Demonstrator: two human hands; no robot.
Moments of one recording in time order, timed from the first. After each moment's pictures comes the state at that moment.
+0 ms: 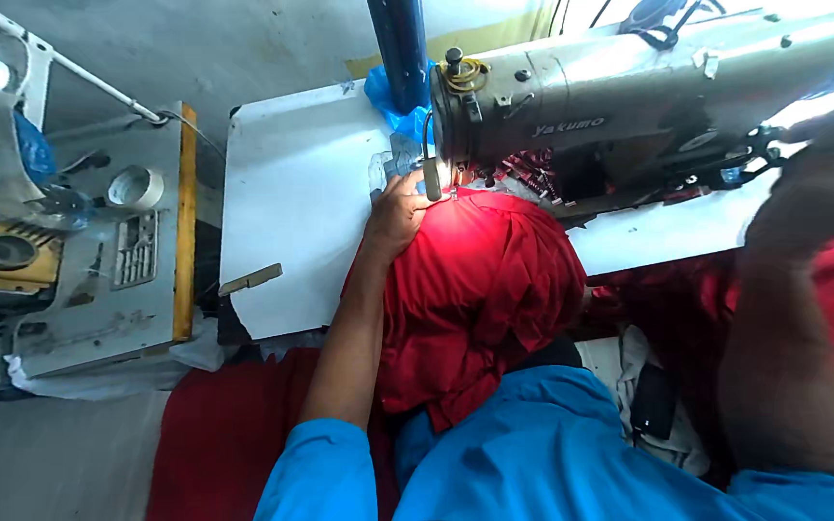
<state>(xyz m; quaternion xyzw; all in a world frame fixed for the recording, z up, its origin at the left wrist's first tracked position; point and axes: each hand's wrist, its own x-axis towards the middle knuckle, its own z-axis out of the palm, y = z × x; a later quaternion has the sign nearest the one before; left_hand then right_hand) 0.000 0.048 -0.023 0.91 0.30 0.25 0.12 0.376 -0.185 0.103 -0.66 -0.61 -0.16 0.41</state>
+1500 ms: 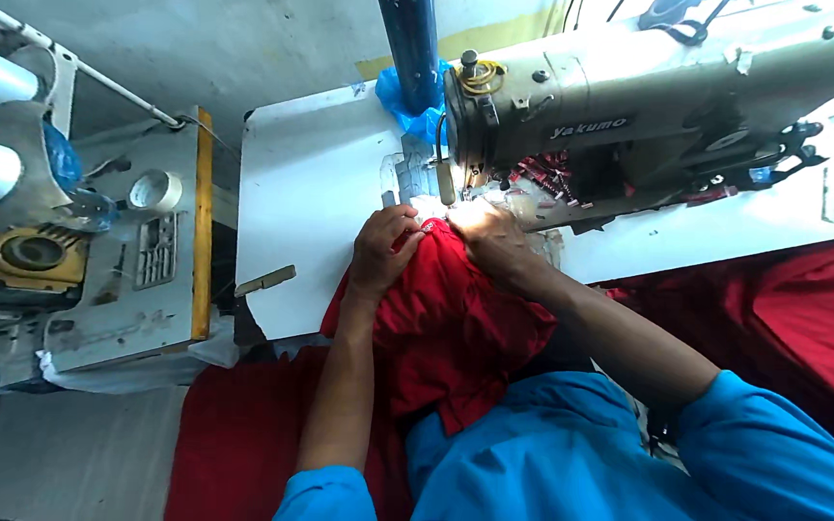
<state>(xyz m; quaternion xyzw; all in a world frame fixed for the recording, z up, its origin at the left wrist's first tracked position) -0.059 -0.006 -0.019 0.88 0.30 0.35 0.13 0.173 -0.069 -0.013 -0.59 -0.77 0.01 0.23</state>
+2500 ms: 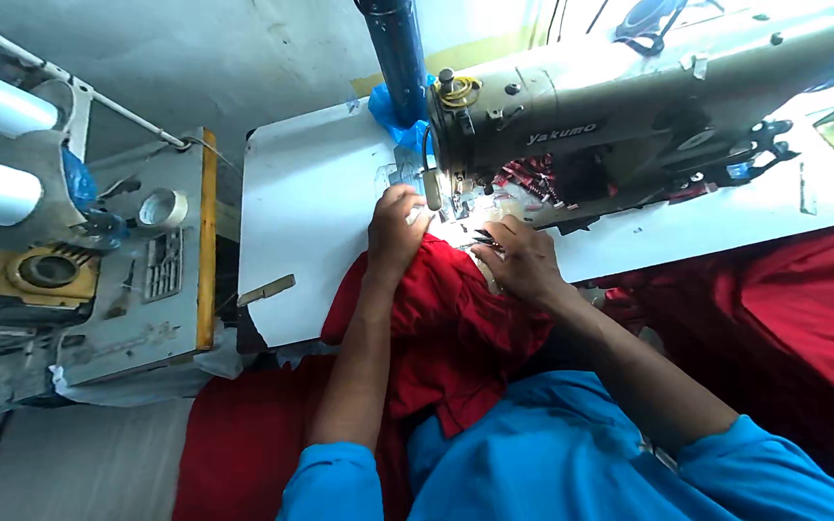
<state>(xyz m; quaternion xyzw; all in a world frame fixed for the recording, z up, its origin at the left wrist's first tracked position) -0.002 0.018 -0.001 0.84 0.43 0.30 0.15 0.211 -0.119 -0.024 -0.67 -0.68 0.03 0.30</state>
